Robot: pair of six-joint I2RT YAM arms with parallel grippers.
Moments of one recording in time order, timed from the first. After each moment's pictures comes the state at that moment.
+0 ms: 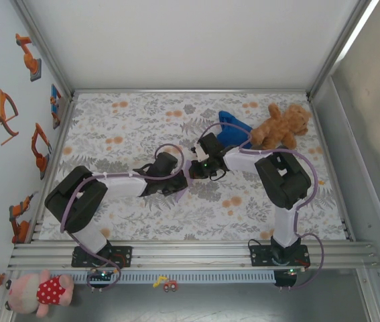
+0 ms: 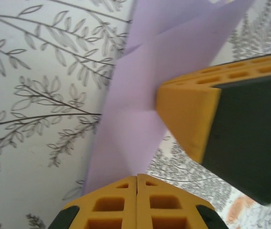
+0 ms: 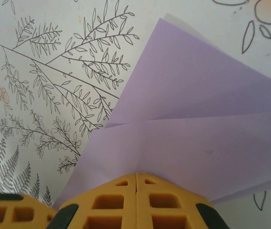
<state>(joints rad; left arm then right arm) -0.80 1.67 0.75 -0.01 0.19 -0.98 0.64 1.94 1.12 -0.27 -0.43 0.43</state>
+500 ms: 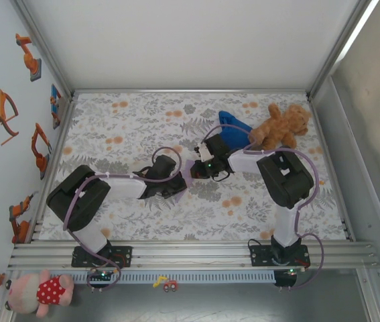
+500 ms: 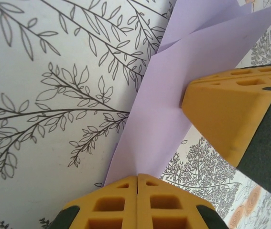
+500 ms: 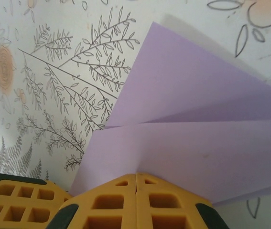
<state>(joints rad) -0.80 1.68 0.69 0.07 0.20 -1.06 0.58 1.93 1.04 -0.13 -0.53 0.43</state>
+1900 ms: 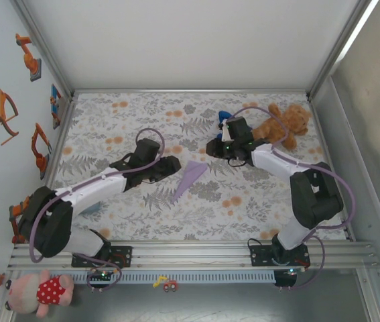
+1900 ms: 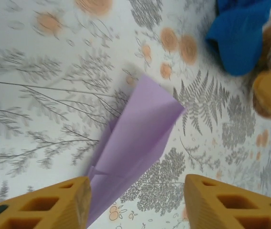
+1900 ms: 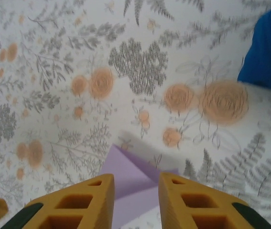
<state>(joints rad) -0.67 1.38 0.80 -0.23 0.15 -0.93 0.48 1.64 1.05 -0.27 -0.32 0.53</state>
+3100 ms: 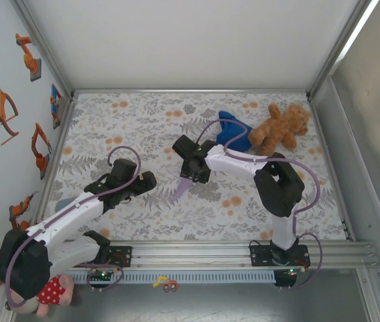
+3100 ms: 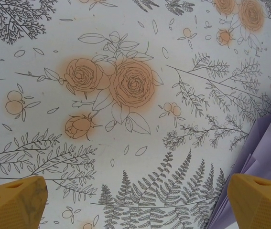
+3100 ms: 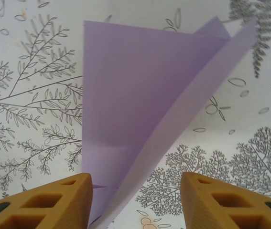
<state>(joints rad) -0.57 1.05 0.53 -0.43 -0.09 -0.80 0.86 1.91 1.39 -0.78 0.06 1.08</state>
